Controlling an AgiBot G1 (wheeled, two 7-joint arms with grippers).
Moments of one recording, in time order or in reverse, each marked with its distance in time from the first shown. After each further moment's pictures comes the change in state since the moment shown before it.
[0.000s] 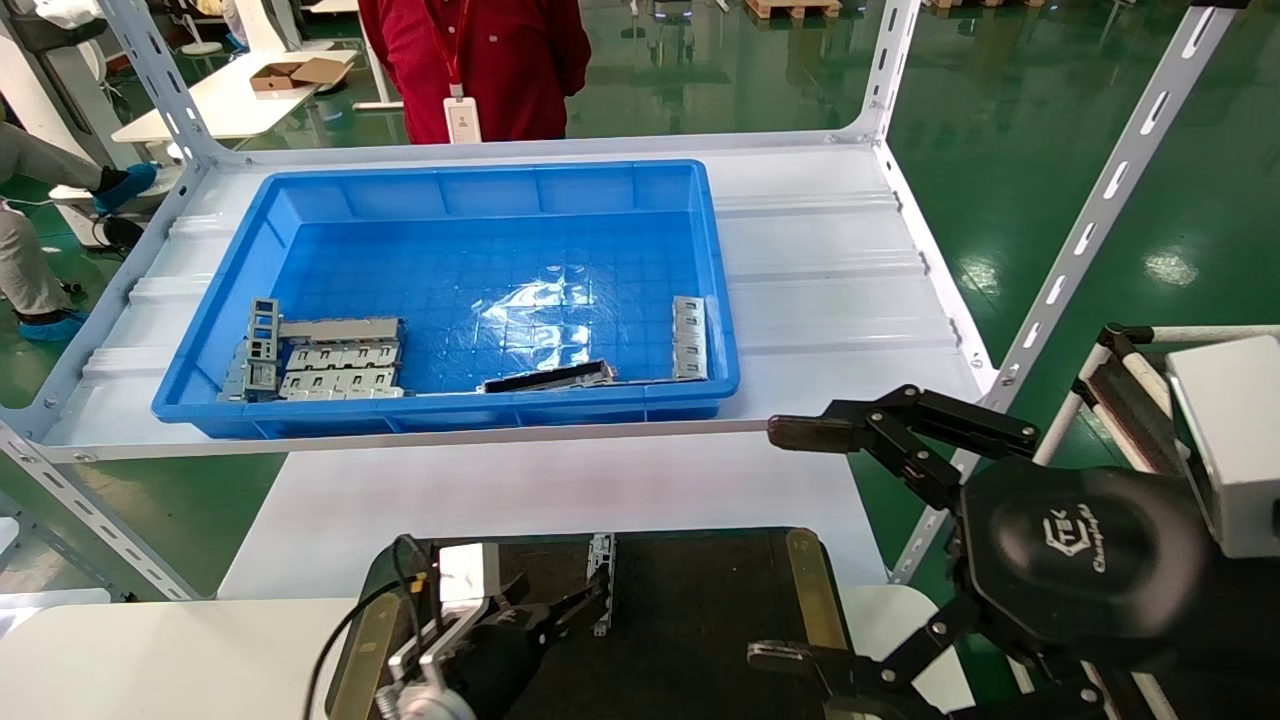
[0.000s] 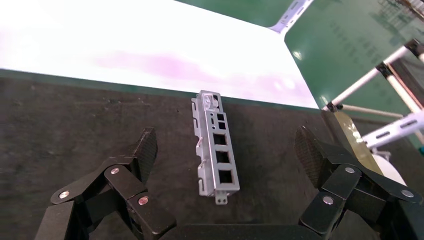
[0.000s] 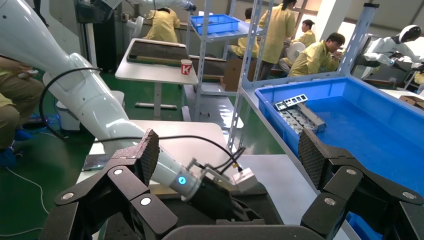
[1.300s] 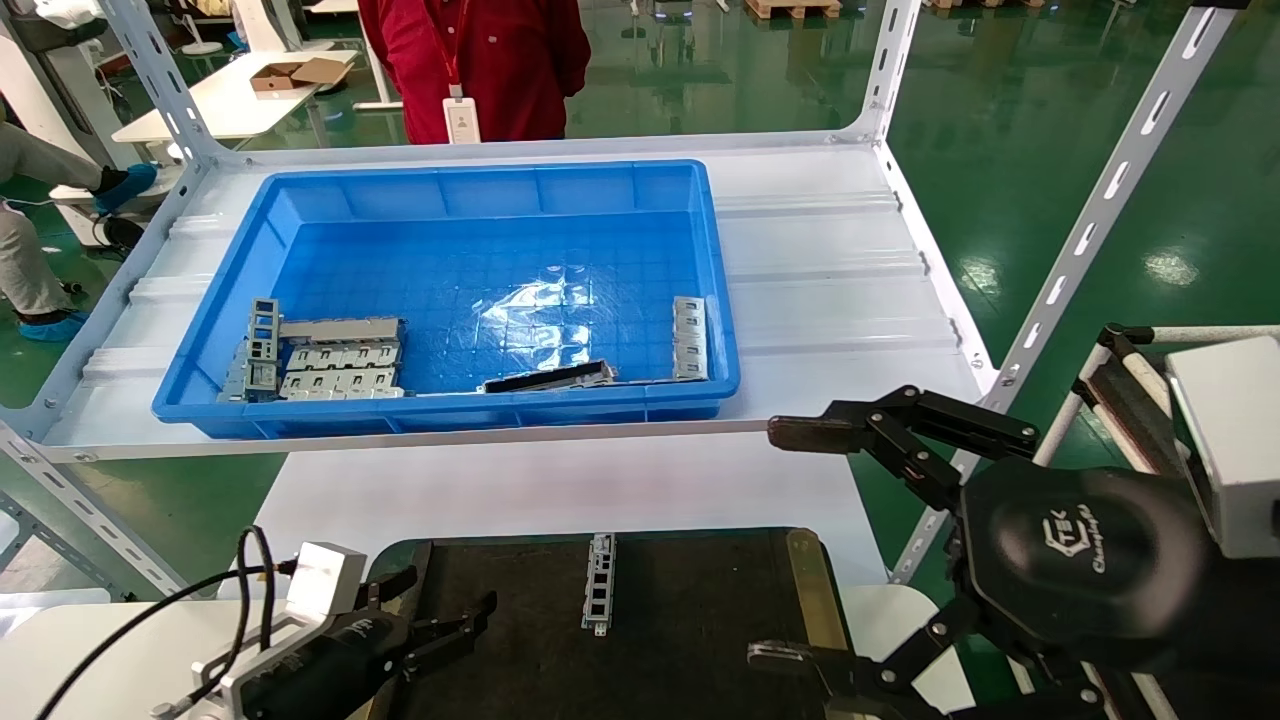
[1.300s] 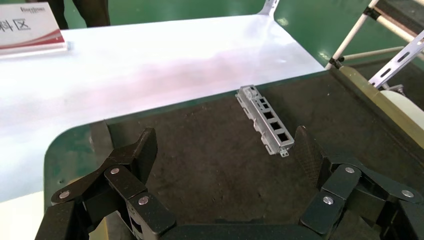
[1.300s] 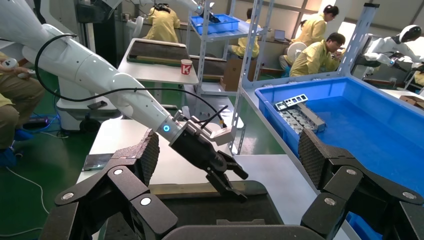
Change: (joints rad) left arm 0.207 -0.318 -0.456 -0.125 0.292 0.503 0.042; right arm 0.000 0.000 0.000 0.000 0.000 0.000 0.000
